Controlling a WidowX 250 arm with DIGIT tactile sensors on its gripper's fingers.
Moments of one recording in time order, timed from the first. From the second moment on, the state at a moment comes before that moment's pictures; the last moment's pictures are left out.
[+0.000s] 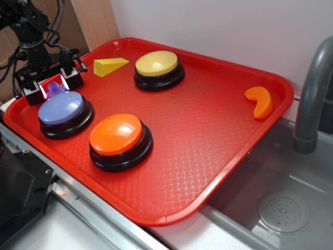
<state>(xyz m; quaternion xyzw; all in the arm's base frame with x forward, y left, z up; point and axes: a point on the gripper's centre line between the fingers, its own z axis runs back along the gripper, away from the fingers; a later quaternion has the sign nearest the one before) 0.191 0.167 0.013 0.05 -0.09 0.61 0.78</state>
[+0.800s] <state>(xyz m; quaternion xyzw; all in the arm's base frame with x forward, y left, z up) 0.233 0.108 0.095 -0.02 -0.09 0.44 0.89</state>
